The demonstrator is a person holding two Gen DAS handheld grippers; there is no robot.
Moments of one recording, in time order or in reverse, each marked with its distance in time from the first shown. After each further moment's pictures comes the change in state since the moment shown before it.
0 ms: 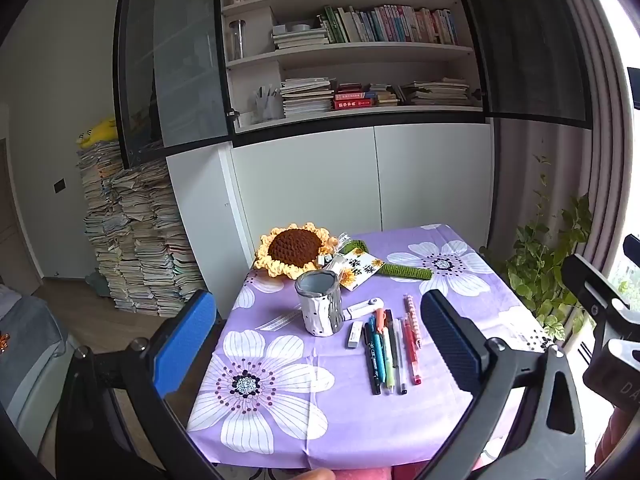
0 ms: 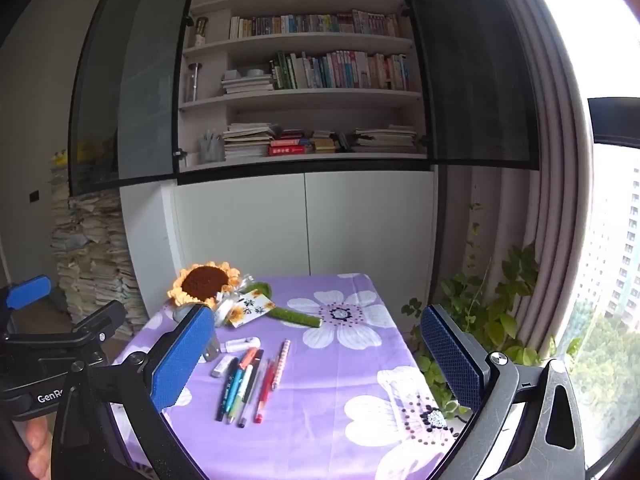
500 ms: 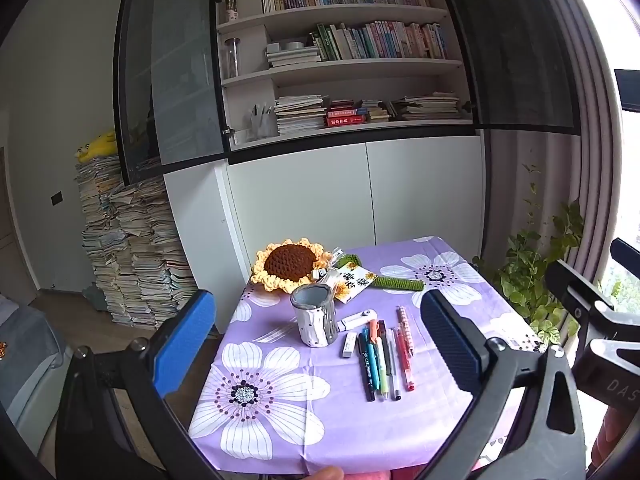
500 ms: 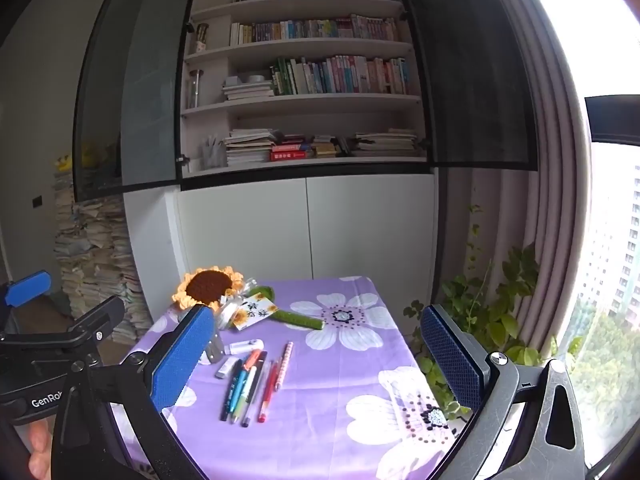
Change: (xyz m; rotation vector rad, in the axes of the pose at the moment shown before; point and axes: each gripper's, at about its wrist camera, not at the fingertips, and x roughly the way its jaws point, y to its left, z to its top) left arm -0.023 -0.004 0.007 0.020 -0.049 -0.016; right arm -0.006 0.006 -0.002 -0.006 -0.012 0.004
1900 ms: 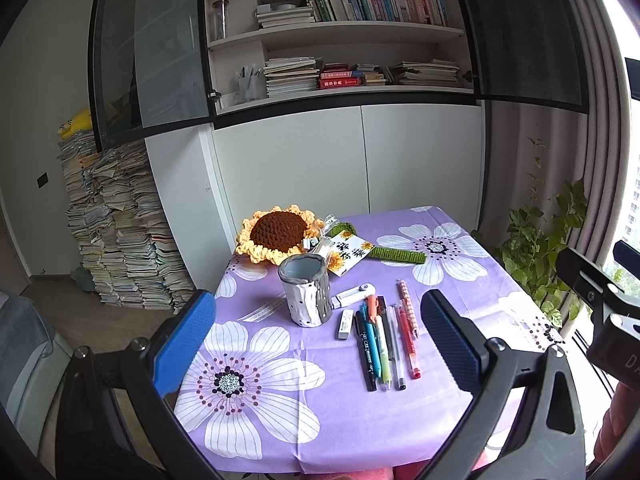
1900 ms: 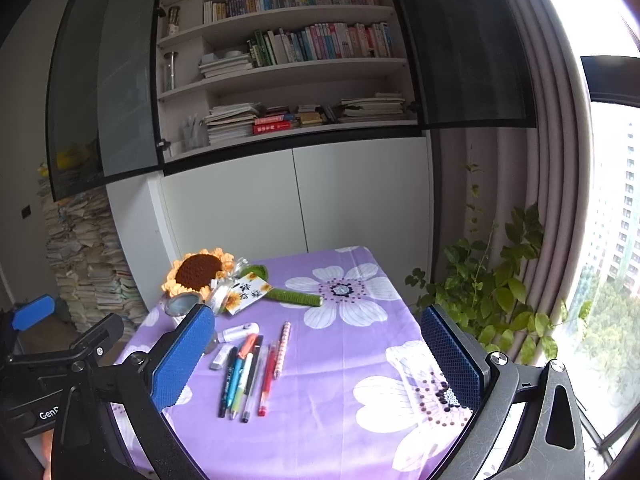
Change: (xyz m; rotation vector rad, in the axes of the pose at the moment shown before) left arm 0.054 0.003 -0.018 -0.005 0.118 -0.039; right arm 0.041 -0.010 -0.015 0.085 0.108 -0.013
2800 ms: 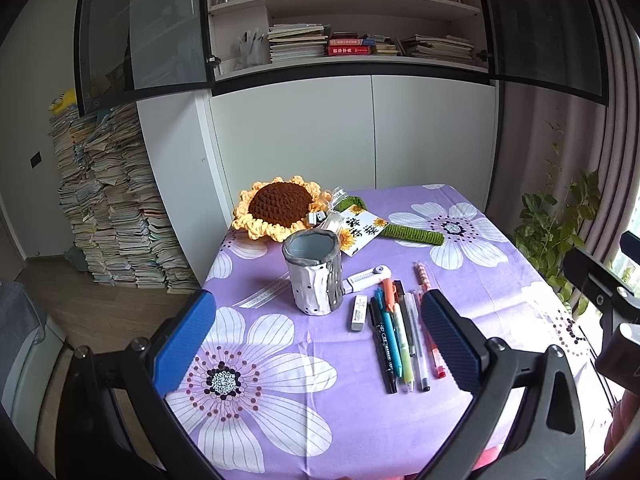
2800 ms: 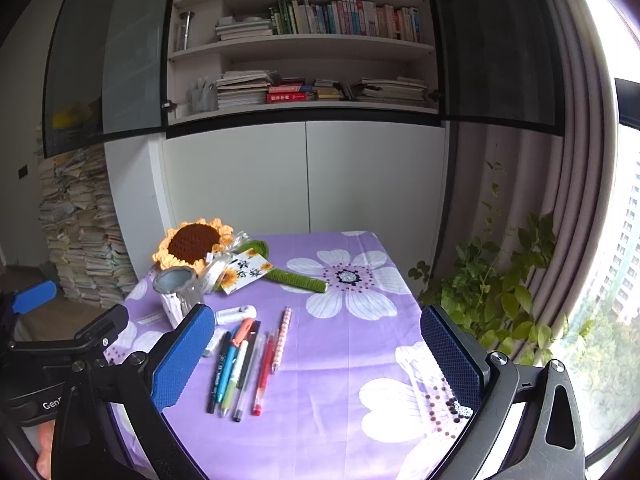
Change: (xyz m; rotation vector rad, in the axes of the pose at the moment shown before) left arm 0.059 0.019 -0.011 -0.030 0.096 -0.006; right arm 0.043 0.028 -0.004 -0.099 0.083 -0.017
